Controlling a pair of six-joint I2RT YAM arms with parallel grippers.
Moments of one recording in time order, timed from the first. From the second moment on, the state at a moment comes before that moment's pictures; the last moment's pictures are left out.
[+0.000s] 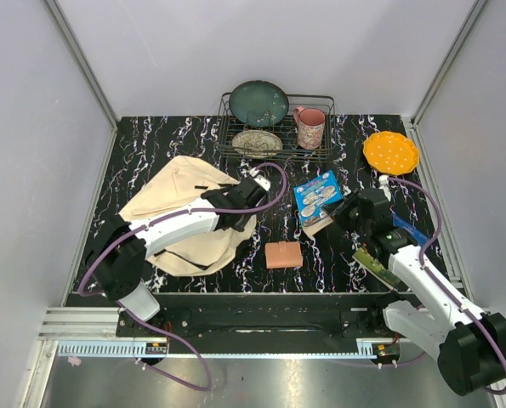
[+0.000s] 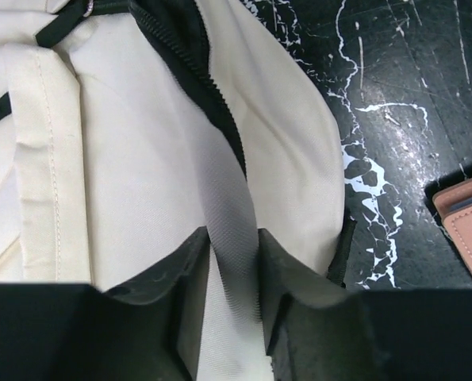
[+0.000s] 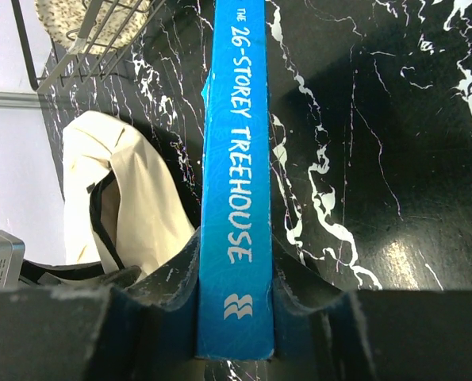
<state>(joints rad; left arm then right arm) -0.83 1.61 1.14 -0.59 -0.36 -0.13 0.33 0.94 0.58 -0.20 0.02 1.02</state>
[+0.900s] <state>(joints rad) -0.70 1.47 1.27 -0.73 -0.28 -0.07 0.33 1.00 0.57 -0.02 -0.26 1.02</state>
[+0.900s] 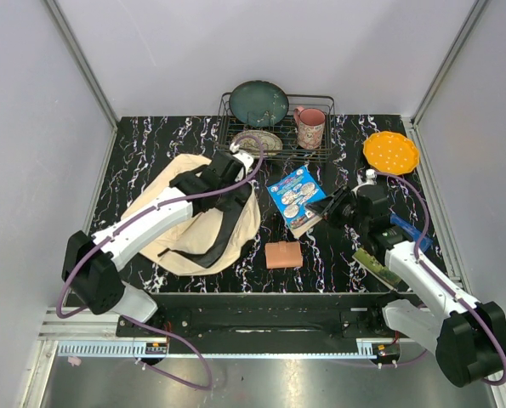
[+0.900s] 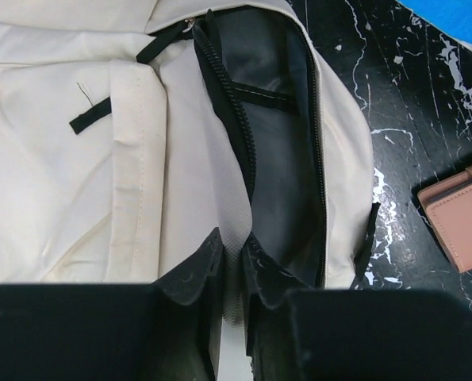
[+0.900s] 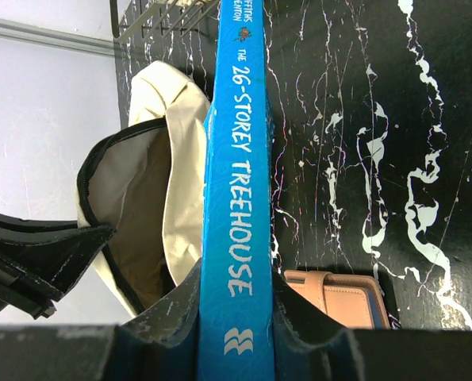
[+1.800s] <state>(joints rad) -0.65 1.33 1.43 -0.77 -0.57 -0.13 0.41 1.08 0.75 0.06 -0.68 0.92</state>
